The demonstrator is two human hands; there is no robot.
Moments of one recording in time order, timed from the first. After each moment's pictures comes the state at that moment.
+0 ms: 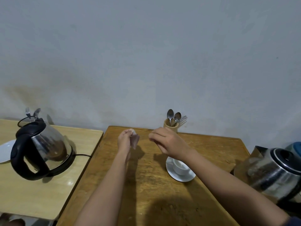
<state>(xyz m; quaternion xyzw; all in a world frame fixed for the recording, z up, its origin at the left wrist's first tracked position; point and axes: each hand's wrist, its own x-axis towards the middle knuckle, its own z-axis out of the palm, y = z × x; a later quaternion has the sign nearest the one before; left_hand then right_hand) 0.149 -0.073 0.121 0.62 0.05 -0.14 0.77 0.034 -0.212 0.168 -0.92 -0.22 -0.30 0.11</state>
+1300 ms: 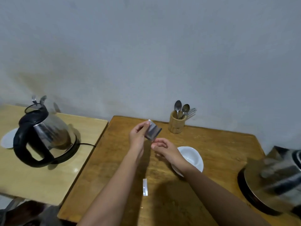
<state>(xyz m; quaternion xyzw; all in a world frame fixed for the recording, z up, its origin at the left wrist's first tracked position) 0.125 -0.101 0.113 0.56 0.03 -0.15 0.81 0.037 -0.198 0.089 -0.69 0.20 0.02 0.70</state>
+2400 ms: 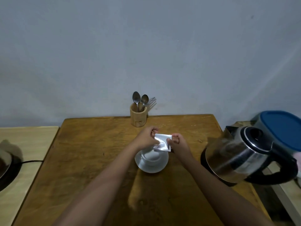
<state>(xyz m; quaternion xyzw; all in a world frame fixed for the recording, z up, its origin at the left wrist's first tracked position) 0.092 -0.238 0.085 0.77 -0.36 -0.35 0.39 -0.039 -0.329 0.061 -0.65 0.40 -0.17 0.62</state>
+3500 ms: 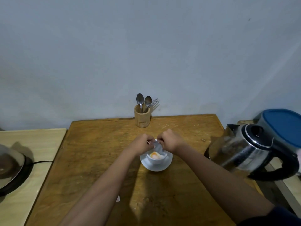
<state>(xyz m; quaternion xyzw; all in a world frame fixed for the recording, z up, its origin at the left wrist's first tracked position) 0.096 -0.204 0.077 0.82 -0.43 -0.28 0.25 -0.003 -0.314 0.108 -0.95 0.21 0.10 0.19</state>
